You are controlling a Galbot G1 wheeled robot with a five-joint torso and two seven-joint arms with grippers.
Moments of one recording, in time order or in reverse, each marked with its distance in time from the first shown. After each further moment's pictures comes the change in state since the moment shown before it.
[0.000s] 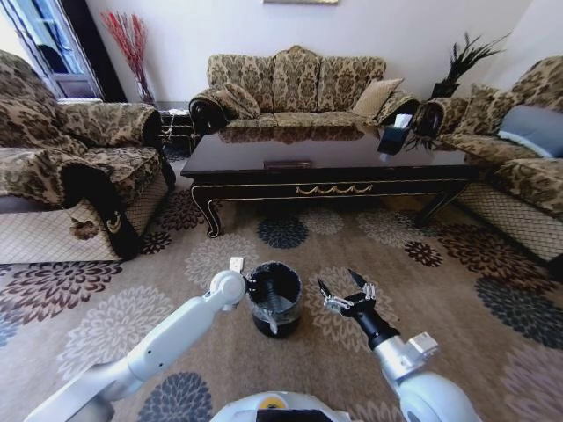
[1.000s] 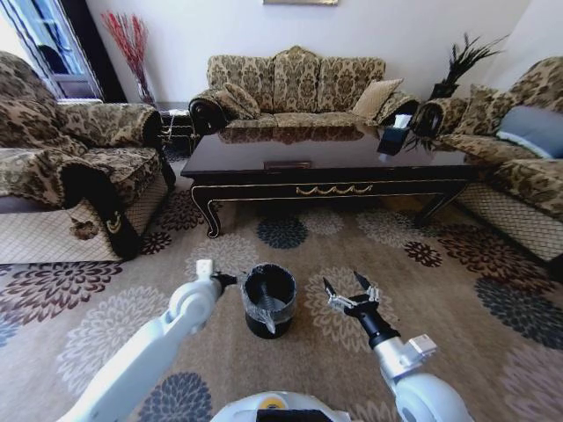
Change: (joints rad) left arm 0.424 0.152 -0.417 -0.334 0.575 -0.134 0.364; right arm 0.024 0.106 0.019 -0.075 -0.009 0.038 0.007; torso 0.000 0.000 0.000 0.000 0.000
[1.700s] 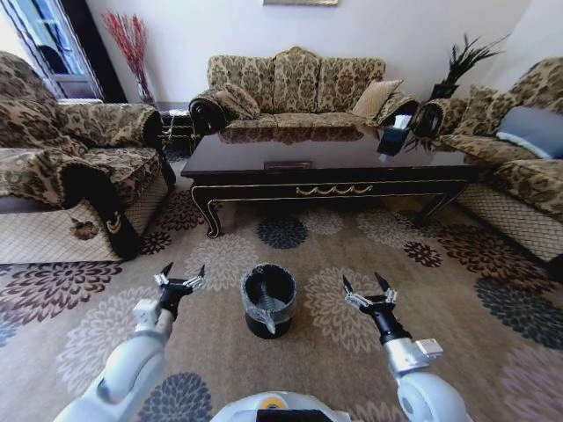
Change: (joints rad) left arm 0.606 -0.122 -0.419 -0.168 0.440 -0.473 0.293; right arm 0.024 0.048 0.082 -0.154 -0.078 0.154 -0.058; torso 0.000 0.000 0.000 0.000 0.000
